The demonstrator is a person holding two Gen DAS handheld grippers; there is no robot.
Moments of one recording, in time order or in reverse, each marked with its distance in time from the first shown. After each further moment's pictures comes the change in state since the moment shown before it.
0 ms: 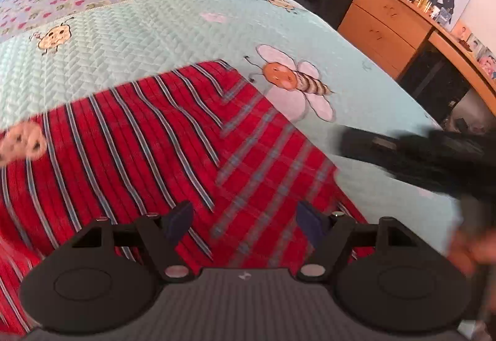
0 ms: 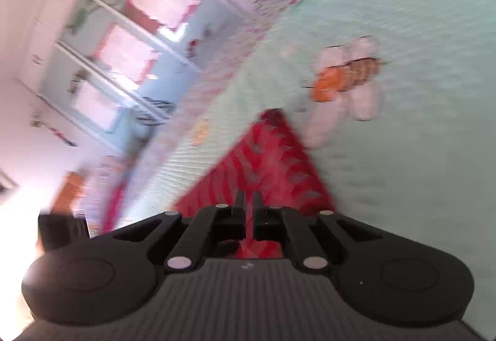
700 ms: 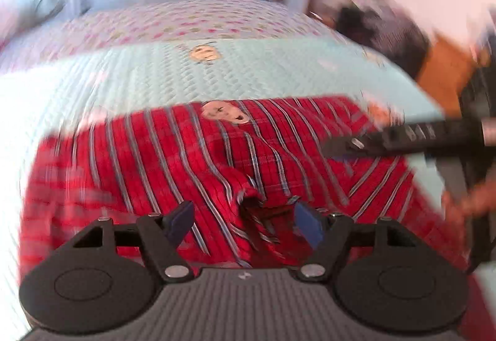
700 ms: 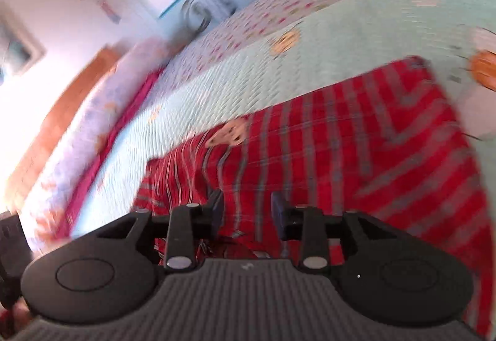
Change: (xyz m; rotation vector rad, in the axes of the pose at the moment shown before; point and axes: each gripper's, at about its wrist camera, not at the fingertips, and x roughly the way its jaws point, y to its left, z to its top) left arm -0.113 0.062 -0.075 -0.082 -0.204 0.316; right arm 0.102 0.093 -0.011 -0.396 0.350 0.073
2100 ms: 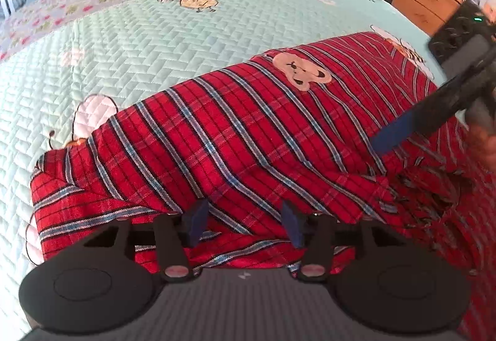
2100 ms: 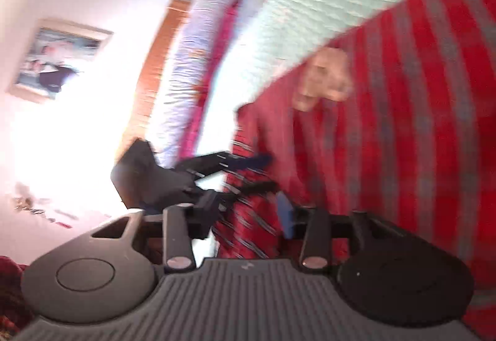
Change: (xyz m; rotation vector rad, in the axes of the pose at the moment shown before) left arm 0.073 0.136 0.015 0.161 0.212 -0.177; right arm 0.072 -0.023 -0.008 0.220 0.363 0.487
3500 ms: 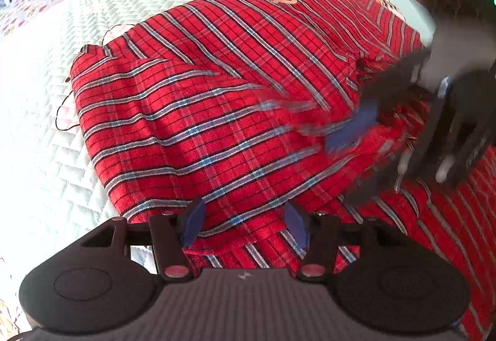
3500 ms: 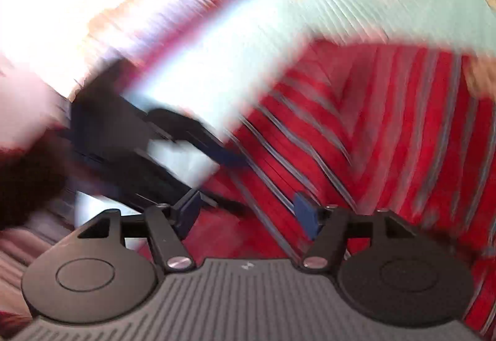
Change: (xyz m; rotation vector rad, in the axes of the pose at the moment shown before) left arm -0.069 -0.011 -0.101 0.025 0.106 0.002; right arm 0.058 0.126 -0.141 -0.470 0.212 -0.379
